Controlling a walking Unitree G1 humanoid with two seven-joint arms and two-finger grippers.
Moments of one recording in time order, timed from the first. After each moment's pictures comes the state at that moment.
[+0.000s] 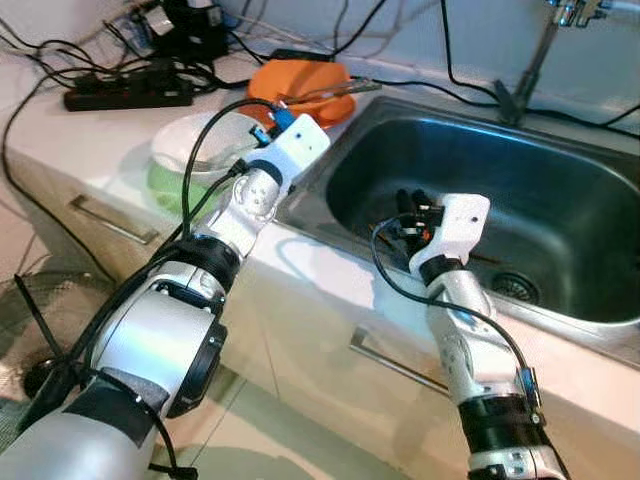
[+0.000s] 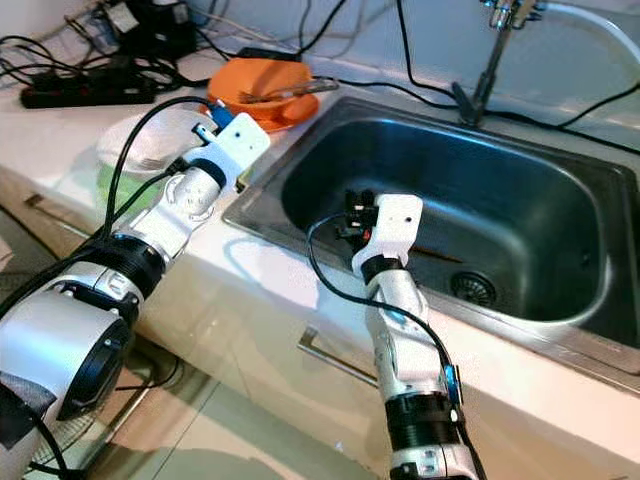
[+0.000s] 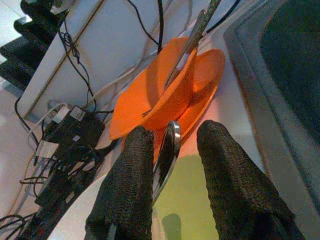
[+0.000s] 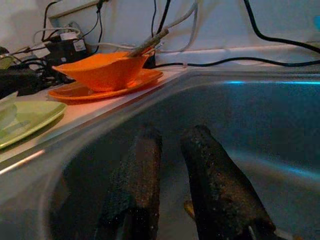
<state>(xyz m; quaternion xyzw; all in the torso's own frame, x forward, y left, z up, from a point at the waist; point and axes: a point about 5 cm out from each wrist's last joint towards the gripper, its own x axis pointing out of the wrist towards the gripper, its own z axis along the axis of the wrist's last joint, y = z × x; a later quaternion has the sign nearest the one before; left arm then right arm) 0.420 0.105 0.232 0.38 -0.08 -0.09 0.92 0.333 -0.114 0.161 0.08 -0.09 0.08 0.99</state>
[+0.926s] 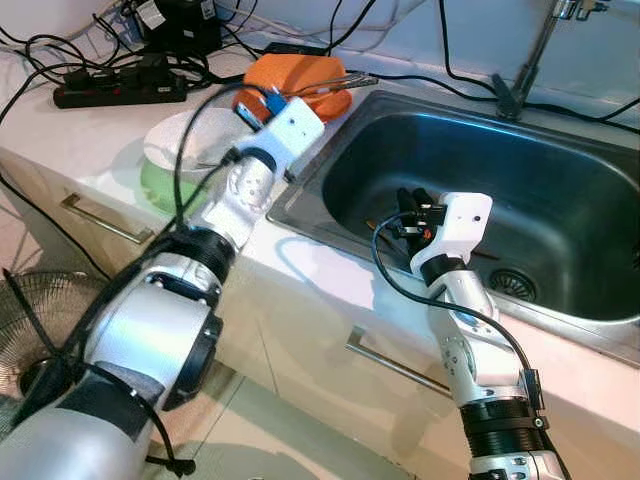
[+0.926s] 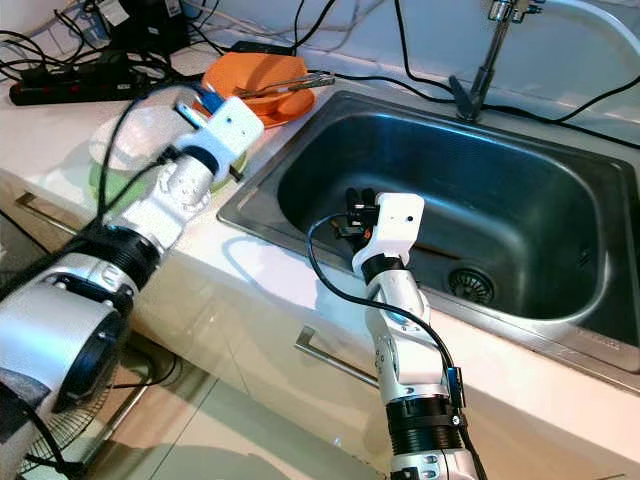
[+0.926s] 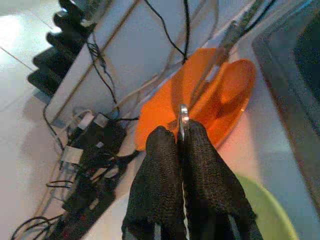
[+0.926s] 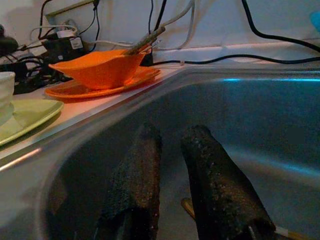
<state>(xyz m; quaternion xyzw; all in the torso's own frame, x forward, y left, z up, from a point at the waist) 0.422 0.112 0.252 0.40 -0.12 -0.05 0.91 0.331 -0.114 0.164 0.08 -0.09 0.08 0.99</state>
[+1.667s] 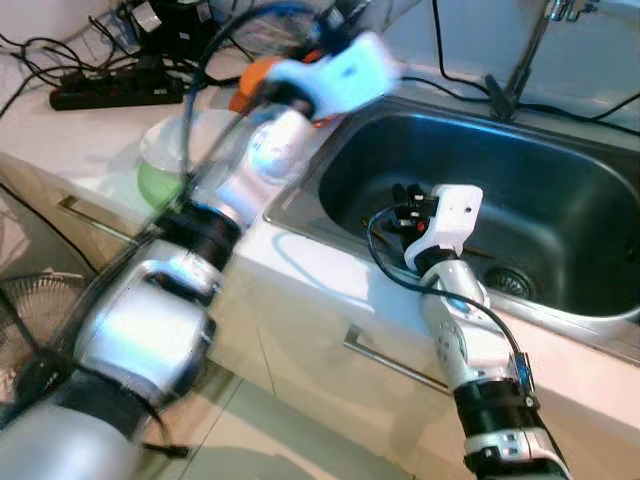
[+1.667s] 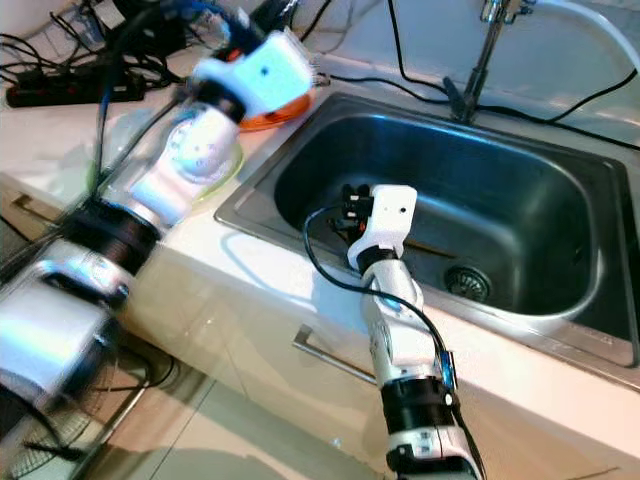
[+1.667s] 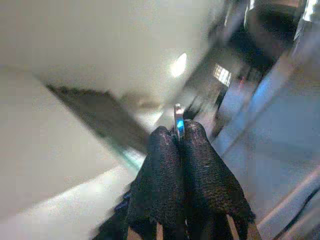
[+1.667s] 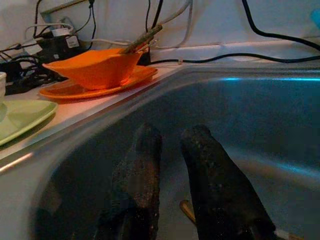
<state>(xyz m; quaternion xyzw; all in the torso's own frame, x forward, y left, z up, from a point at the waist) 0.372 0.040 0.332 0.33 -0.44 -0.14 0.82 0.345 -0.109 0.163 0.08 -0.09 0.09 0.99</state>
